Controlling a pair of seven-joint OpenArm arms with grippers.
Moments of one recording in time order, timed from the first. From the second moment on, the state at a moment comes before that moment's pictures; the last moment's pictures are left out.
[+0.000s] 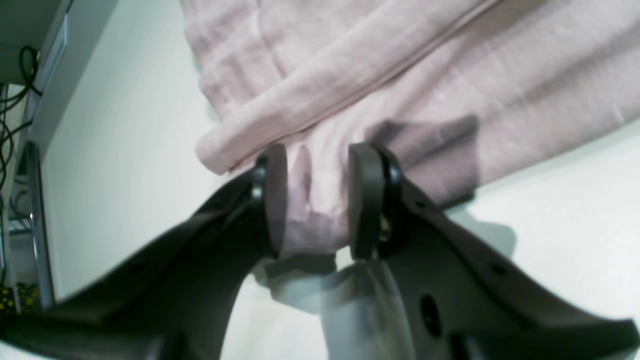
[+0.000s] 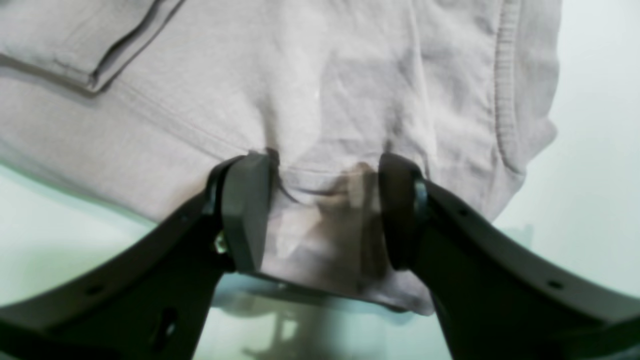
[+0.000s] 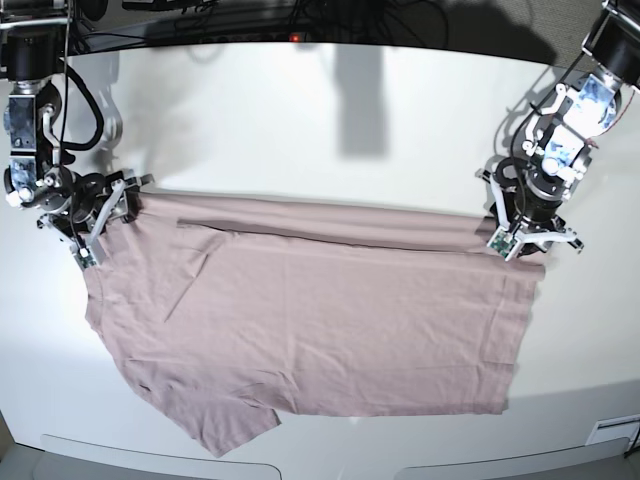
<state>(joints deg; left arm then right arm) -4.7 -31.3 32.6 71.6 -0.2 -1.2 19.6 0.7 32.6 5.8 71.3 14.5 31.0 -40.4</state>
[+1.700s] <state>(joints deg) 1.1 -26.8 14.9 78.9 -19.4 -5.2 28.9 -10.1 32.5 5.8 82.8 14.5 27.7 -41.8</state>
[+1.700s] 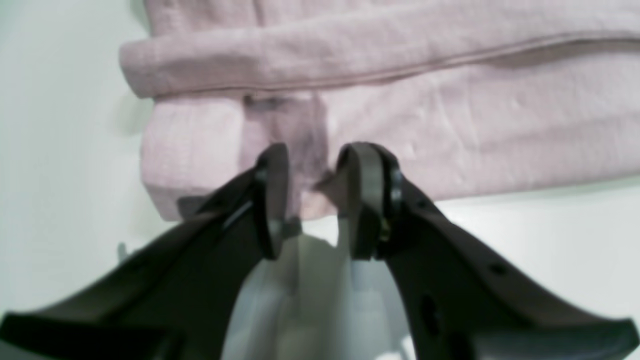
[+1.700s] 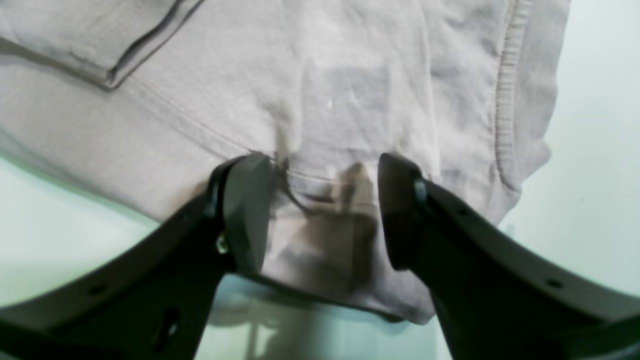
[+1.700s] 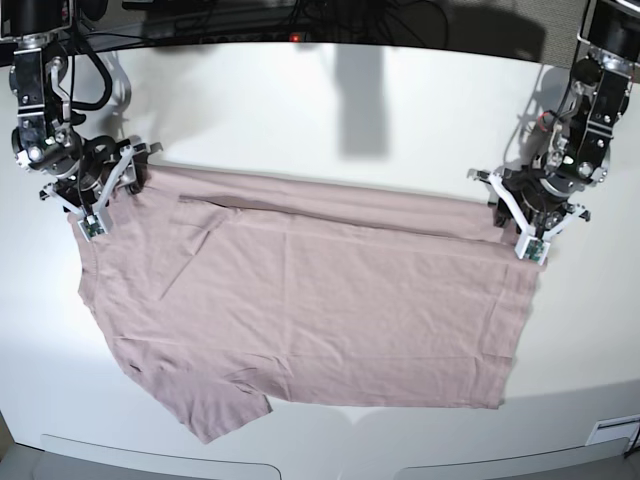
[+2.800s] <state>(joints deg) 18.1 -26.9 9.5 86.4 -18.3 -4.5 24.0 -20.6 32.3 11.5 89.1 15.1 27.7 -43.2</state>
